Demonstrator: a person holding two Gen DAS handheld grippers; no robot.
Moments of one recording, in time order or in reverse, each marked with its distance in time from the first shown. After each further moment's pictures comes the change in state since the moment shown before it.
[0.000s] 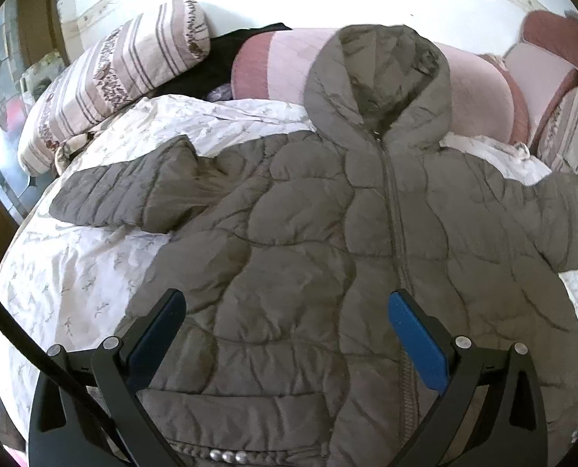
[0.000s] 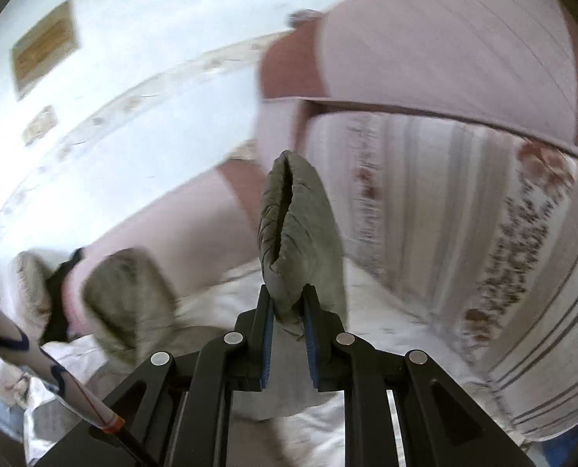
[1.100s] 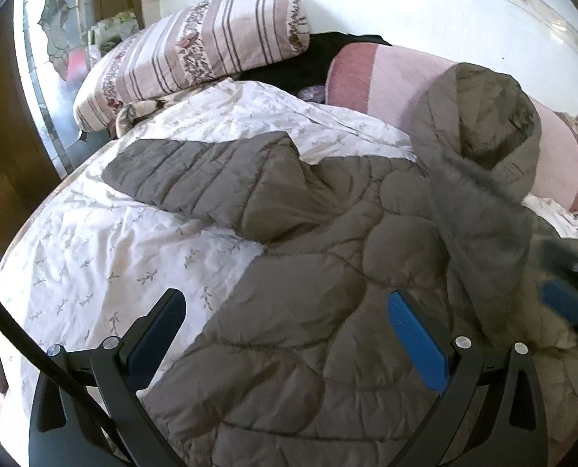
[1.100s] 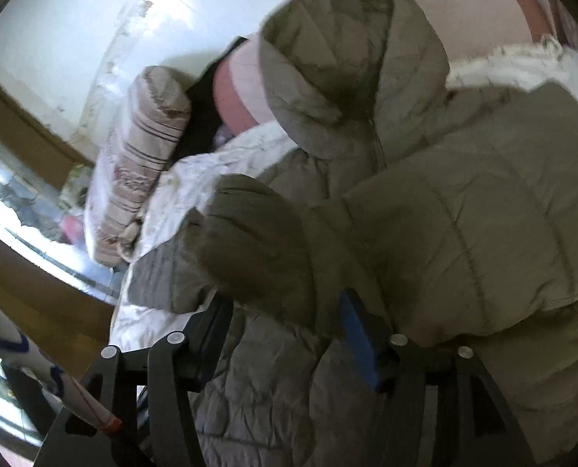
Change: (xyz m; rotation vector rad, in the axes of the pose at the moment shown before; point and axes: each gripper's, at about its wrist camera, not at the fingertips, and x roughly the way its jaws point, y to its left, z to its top) left arm 0.018 0.085 0.014 -0.222 -0.018 0.153; right arm 0.164 0.254 -0.258 -0.115 0.525 0.612
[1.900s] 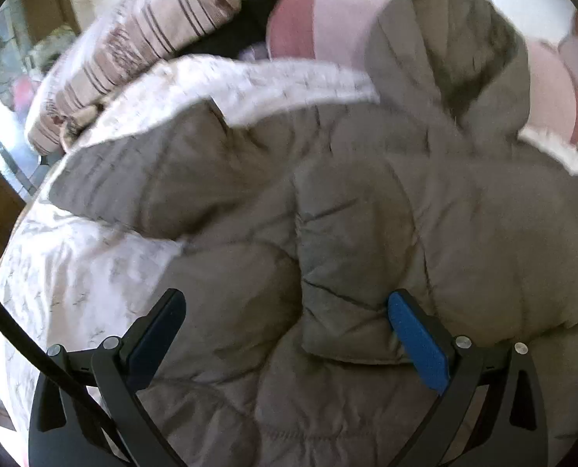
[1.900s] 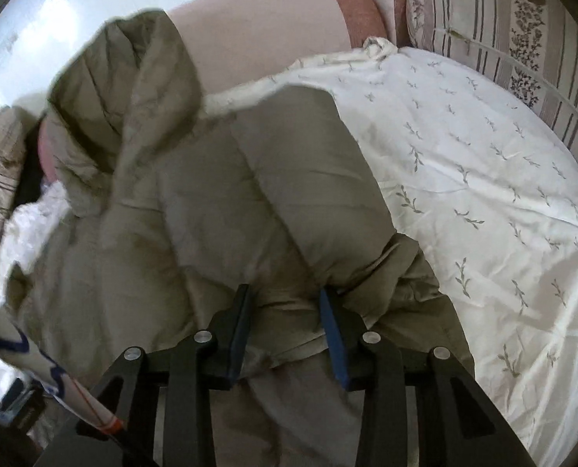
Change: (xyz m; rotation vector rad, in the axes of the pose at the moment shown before) left arm 0.058 -0.059 -0.005 0.178 0.079 -0.041; right arm -0.038 -0.145 0.021 0.121 -0.082 -0.535
